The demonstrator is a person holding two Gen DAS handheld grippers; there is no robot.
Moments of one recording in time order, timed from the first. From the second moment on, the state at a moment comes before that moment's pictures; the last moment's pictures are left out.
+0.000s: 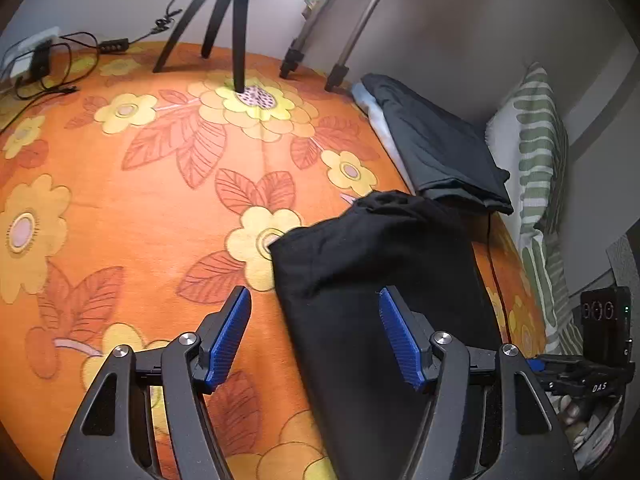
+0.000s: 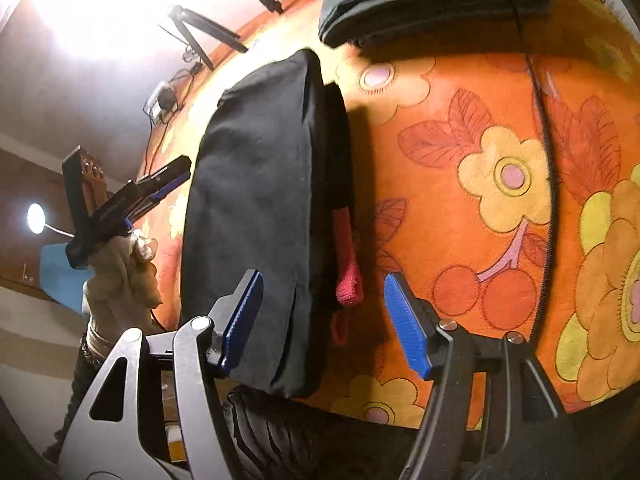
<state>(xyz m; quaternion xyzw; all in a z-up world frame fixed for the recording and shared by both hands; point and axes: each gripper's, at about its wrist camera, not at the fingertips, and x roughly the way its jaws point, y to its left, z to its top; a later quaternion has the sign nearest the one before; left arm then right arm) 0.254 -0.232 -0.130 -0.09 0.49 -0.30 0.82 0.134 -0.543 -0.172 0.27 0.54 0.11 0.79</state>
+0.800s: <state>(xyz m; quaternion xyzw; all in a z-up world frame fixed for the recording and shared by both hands) 0.274 -0.239 -0.150 -0.16 0.50 -0.29 0.80 0.155 -0.529 -0.199 0.33 0.56 0.14 0.75</state>
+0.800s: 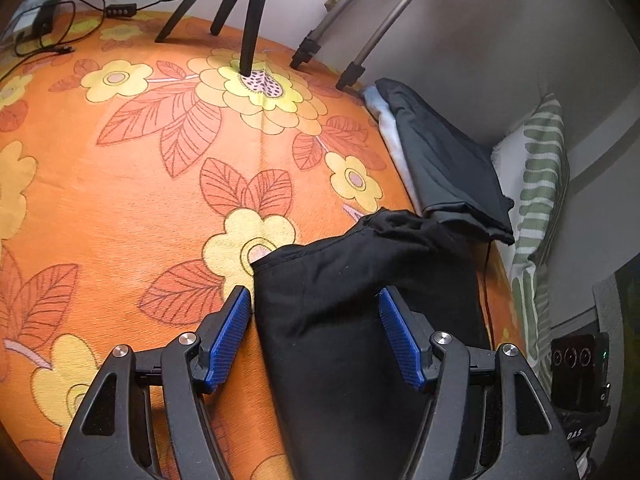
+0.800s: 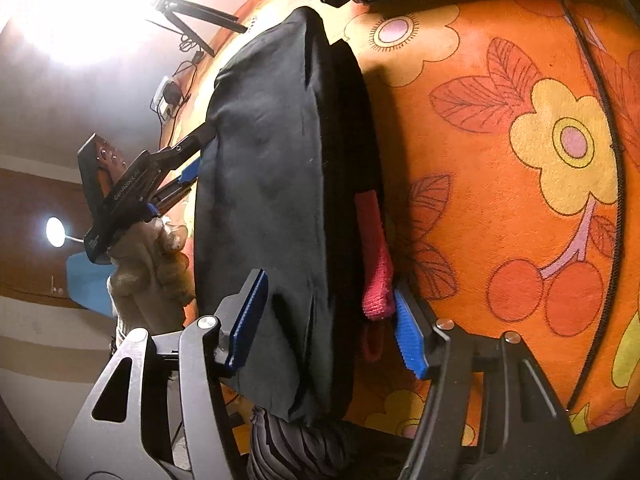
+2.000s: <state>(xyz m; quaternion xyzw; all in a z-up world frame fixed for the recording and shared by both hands) 0.264 -0.244 -0.144 -0.12 0.46 -0.27 0.84 0.159 -0.526 -0.193 0.29 0.55 0.09 0.78</state>
